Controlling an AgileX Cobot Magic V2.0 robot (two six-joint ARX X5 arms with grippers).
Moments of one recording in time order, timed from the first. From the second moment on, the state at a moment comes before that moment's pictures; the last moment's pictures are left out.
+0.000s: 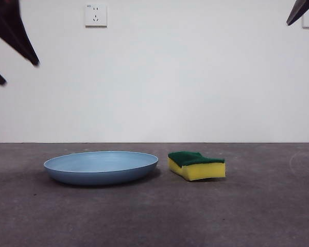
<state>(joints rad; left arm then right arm) -0.10 1.10 0.85 -0.47 0.37 -0.16 0.05 0.93 0.94 -0.72 -0.42 0.12</state>
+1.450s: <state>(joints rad) -0.17 1.86 1.16 -0.39 0.29 -0.11 0.05 0.93 0.94 -0.74 -0.42 0.12</state>
